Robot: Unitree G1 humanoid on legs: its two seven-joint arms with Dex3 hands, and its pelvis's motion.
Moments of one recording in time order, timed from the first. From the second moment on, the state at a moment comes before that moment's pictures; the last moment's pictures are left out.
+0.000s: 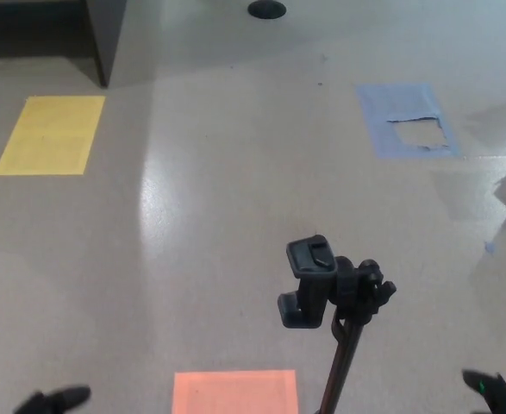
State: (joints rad) left_arm 0.19 0.16 0.20 0.42 0.02 -0.29 -0.02; right_arm -0.09 -0.29 0.05 0.80 -0.20 -0.28 -0.05
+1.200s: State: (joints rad) left_arm 0.01 -0.06 -0.08 0.03 0.08 -0.55 0.03; right_arm -0.12 -0.35 0.13 0.52 -0.27 -0.54 -0.07
